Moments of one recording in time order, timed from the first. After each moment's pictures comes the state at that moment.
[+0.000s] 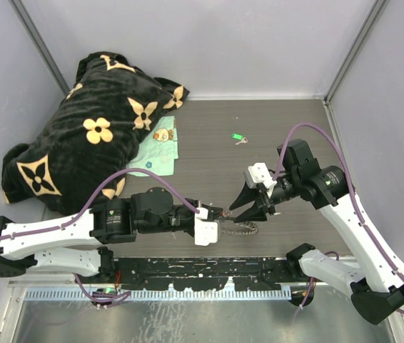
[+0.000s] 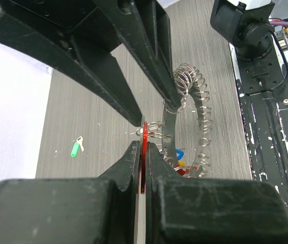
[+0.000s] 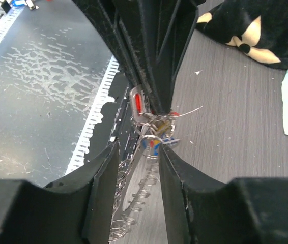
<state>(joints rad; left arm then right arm) -1.39 1.05 1.09 -0.30 0.01 0.59 0.48 0.96 1.18 -1.11 -1.21 -0.87</state>
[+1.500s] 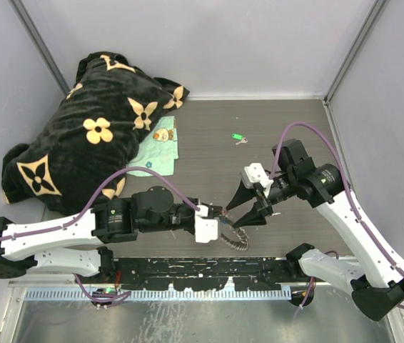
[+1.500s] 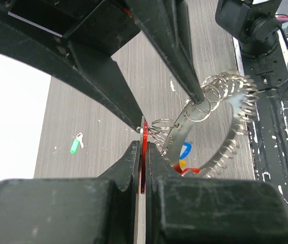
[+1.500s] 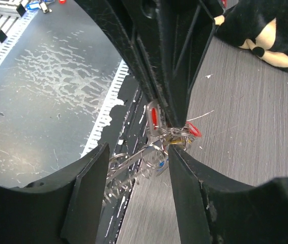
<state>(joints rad) -1.36 1.05 1.07 -0.28 0.01 0.59 0.52 1.00 1.19 -1.10 -1.22 -0.85</state>
